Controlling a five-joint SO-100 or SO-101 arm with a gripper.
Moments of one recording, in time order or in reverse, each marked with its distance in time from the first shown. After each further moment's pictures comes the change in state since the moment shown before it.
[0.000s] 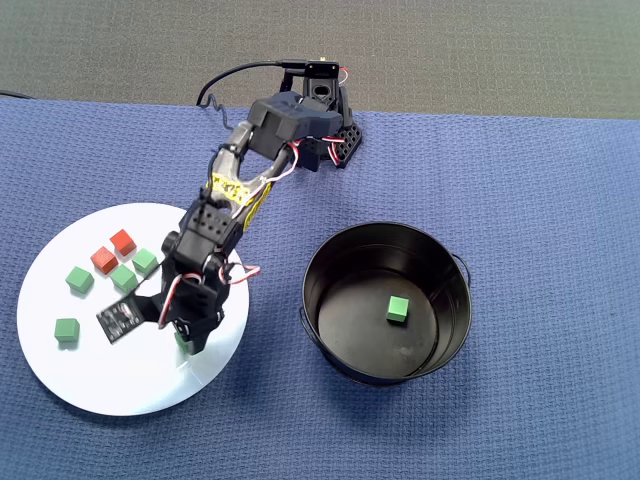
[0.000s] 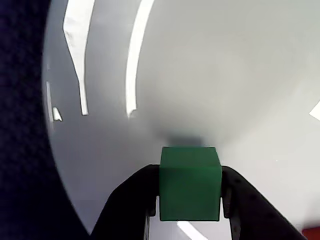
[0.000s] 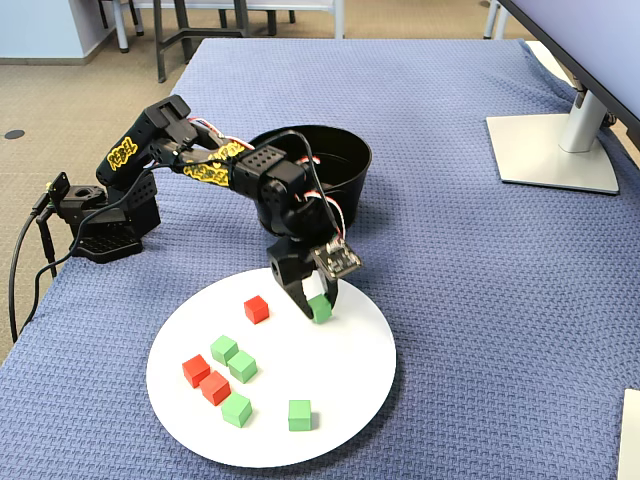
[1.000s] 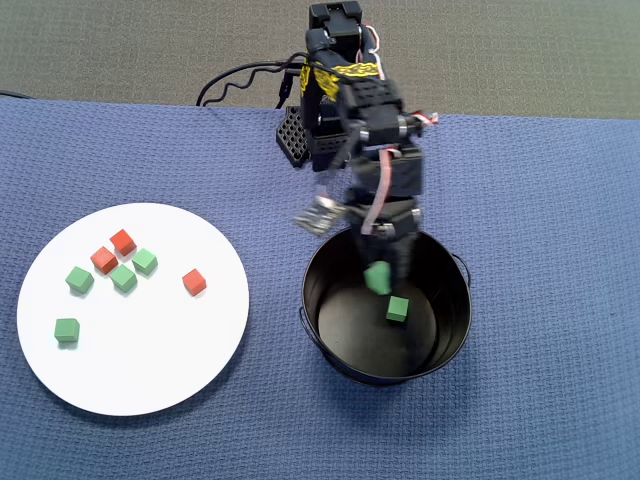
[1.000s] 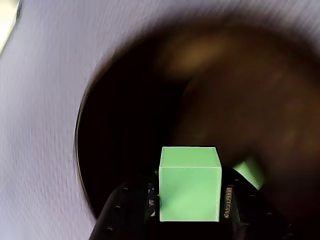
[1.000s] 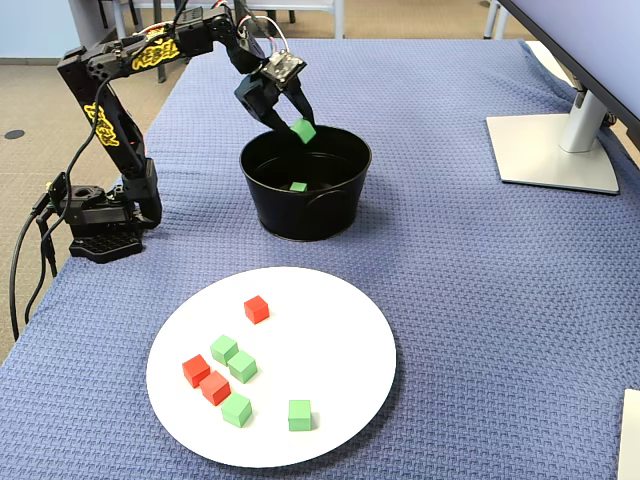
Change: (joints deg) arm -43.6 58.7 45.2 -3.3 33.2
